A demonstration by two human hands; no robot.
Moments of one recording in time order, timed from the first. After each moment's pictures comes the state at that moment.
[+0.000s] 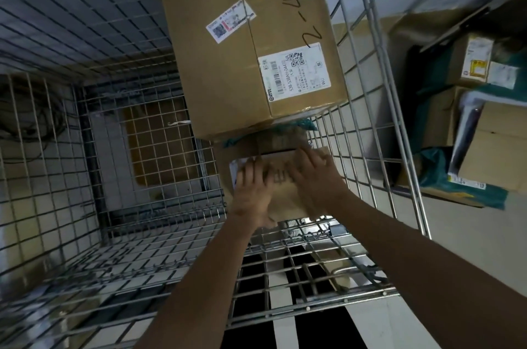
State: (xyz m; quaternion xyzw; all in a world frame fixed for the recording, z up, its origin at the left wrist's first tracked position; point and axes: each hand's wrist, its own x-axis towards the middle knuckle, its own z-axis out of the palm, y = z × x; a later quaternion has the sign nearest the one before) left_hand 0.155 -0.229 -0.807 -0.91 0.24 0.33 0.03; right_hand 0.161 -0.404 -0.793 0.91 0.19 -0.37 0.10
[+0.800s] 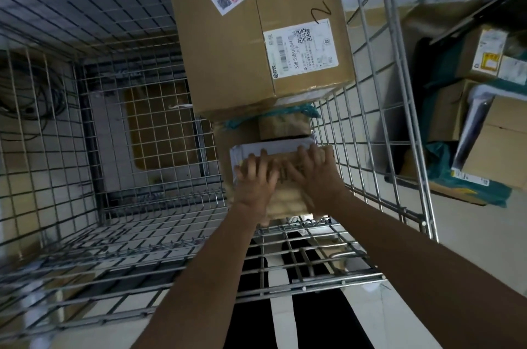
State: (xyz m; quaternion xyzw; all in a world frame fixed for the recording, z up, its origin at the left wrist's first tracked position) left_hand 0.128 -0.234 -0.819 -0.90 0.24 0.35 0.10; right_hand 0.133 -0.397 -0.799 0.89 0.24 -0.34 0.21
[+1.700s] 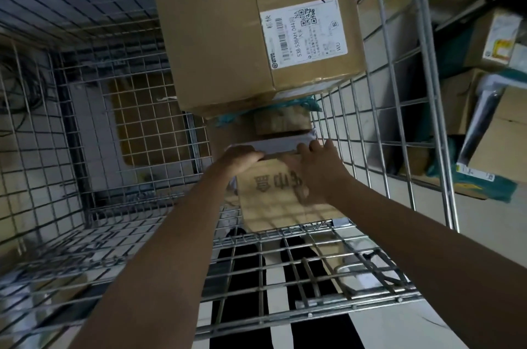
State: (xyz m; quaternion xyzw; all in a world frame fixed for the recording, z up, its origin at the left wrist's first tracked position) left_hand 0.211 -0.210 -0.885 -0.75 -0.14 0.55 -0.33; right_hand 0.165 -0.399 -0.798 0.89 0.23 -0.37 0.10
